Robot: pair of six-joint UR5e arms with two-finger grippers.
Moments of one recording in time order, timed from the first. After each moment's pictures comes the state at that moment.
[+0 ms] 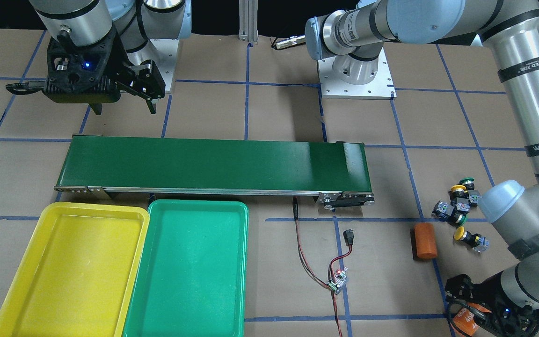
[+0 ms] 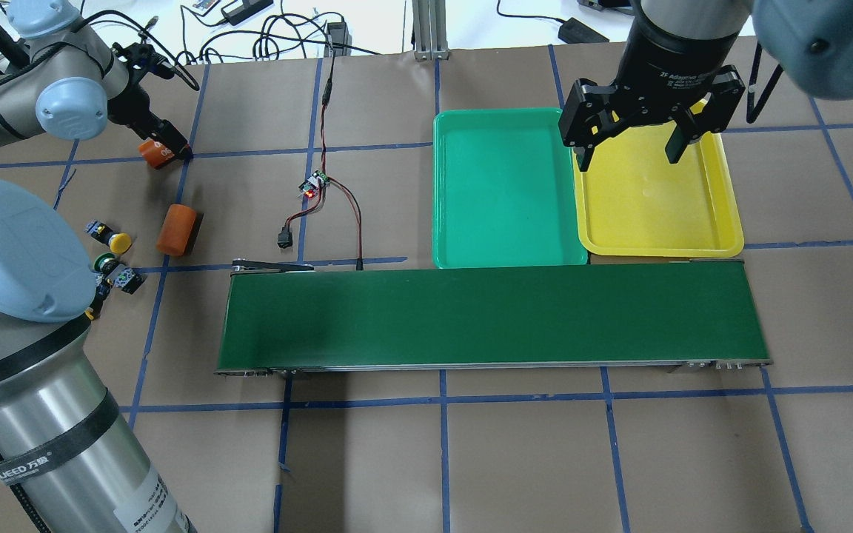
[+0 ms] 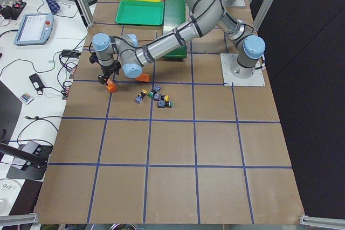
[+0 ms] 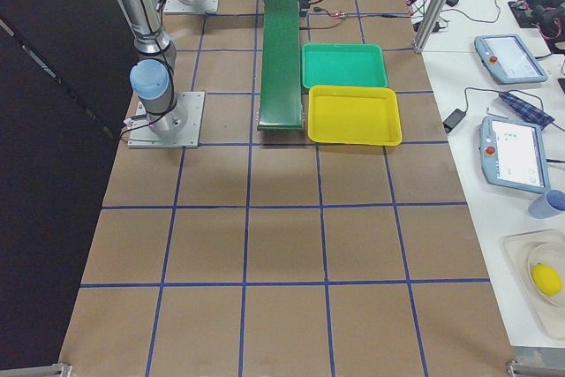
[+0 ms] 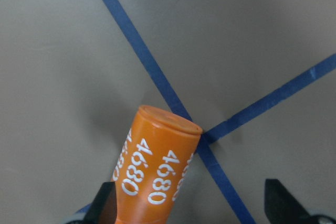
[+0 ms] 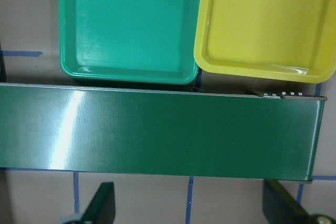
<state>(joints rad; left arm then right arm) -1.24 -2.37 -1.19 -1.07 1.54 0.94 1.65 -1.53 1.46 -1.46 -1.57 0.03</state>
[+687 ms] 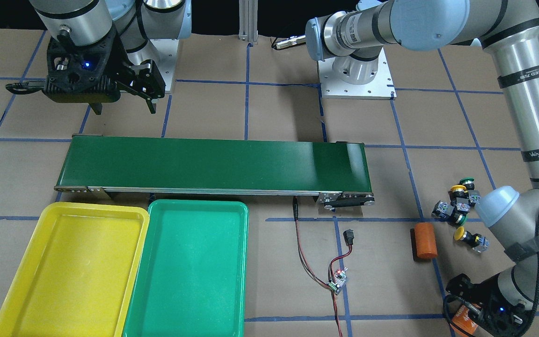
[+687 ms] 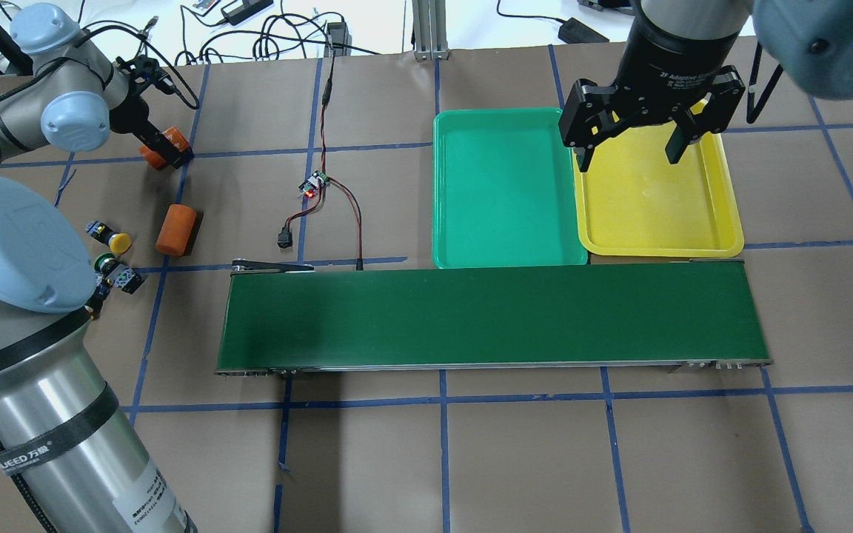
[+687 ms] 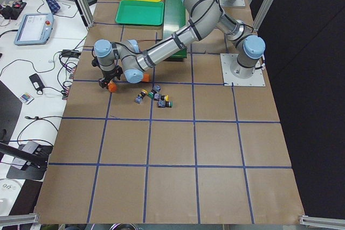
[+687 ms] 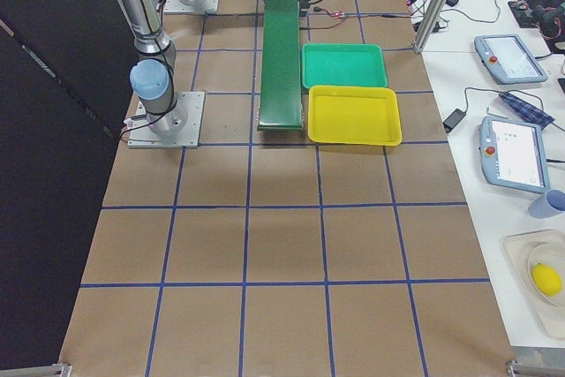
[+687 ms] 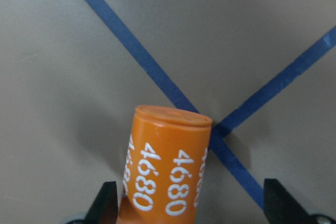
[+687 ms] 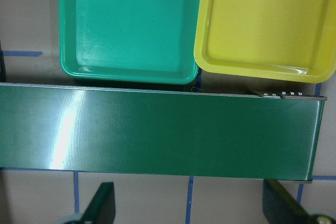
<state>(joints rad) -1.22 -2.39 -1.22 -1.01 1.53 1.07 1.65 -1.53 1.46 -1.46 -1.57 0.03</state>
